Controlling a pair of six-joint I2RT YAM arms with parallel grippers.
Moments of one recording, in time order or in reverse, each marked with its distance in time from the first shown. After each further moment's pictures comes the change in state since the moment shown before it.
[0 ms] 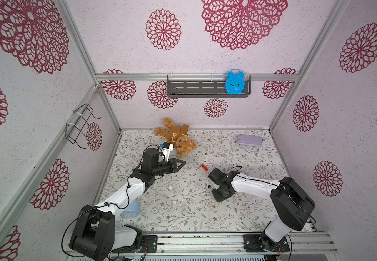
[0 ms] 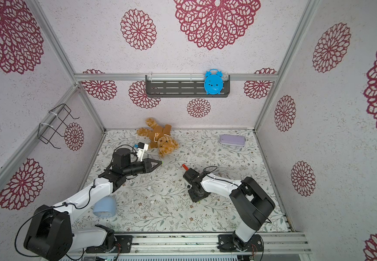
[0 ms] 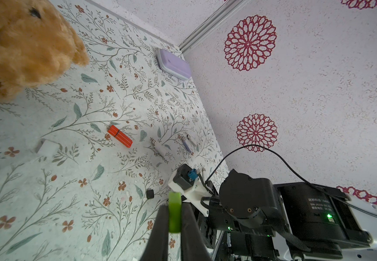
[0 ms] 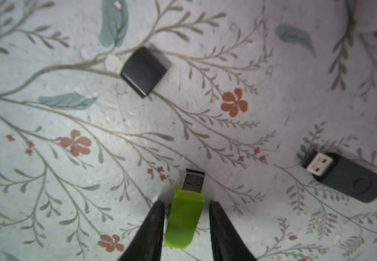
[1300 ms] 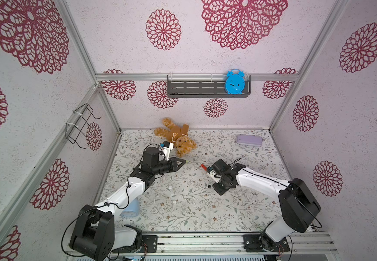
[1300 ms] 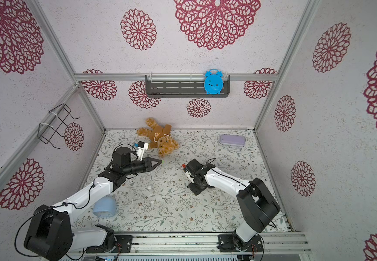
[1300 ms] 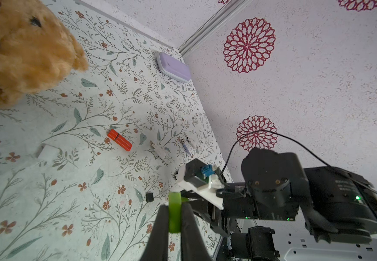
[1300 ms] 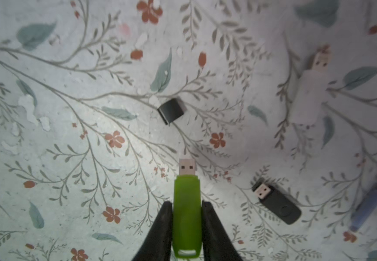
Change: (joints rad) left arm -0.002 -0.001 0.014 -0.009 -0.013 0.002; right arm -0.070 -0.047 0.077 -0.064 -0.053 -0.300
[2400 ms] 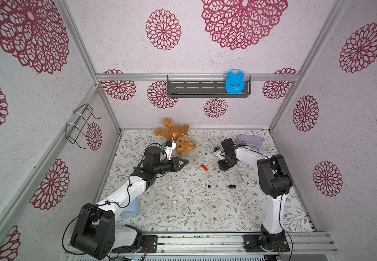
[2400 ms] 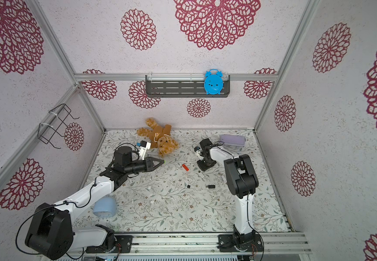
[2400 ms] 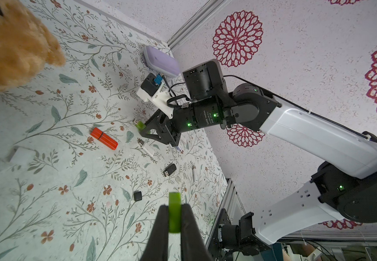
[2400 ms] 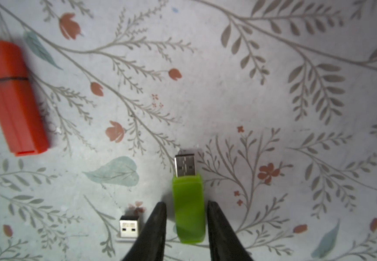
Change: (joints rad) left arm -0.020 0.021 0.025 0.016 0.051 -0.018; right arm -0.358 0.463 0.463 0.053 -0.065 -0.237
